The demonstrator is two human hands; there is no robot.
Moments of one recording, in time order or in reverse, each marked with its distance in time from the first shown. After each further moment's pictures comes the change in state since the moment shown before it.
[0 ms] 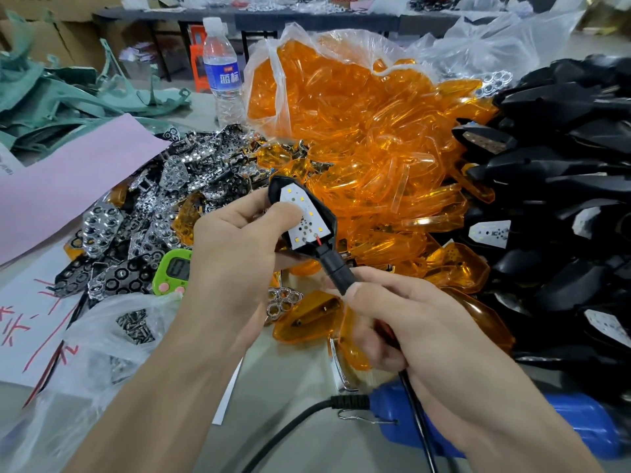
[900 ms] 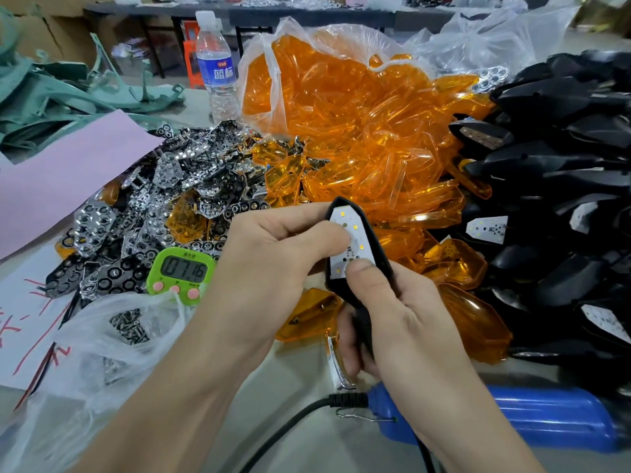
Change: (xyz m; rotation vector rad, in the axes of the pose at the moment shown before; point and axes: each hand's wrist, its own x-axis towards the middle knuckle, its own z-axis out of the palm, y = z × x) left_hand -0.021 0.005 0.008 0.130 -0.333 0.063; right_hand 0.001 0.011 0.019 -0.044 0.166 -0.207
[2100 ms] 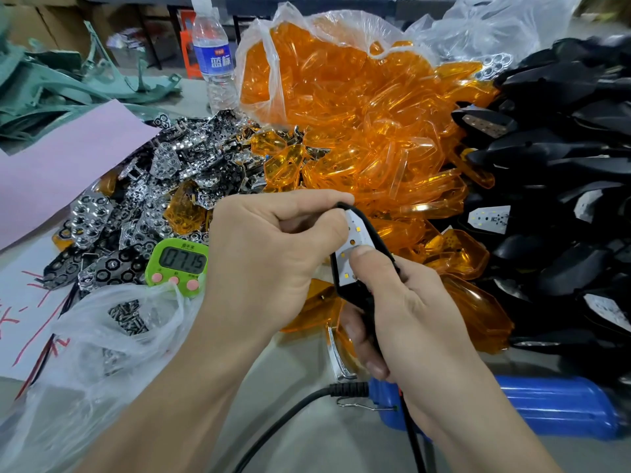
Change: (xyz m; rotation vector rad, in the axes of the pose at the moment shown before) left_hand 0.003 -0.006 0.005 0.202 0.221 0.258; right_hand -0.001 0.000 0.000 0.053 0.044 0.088
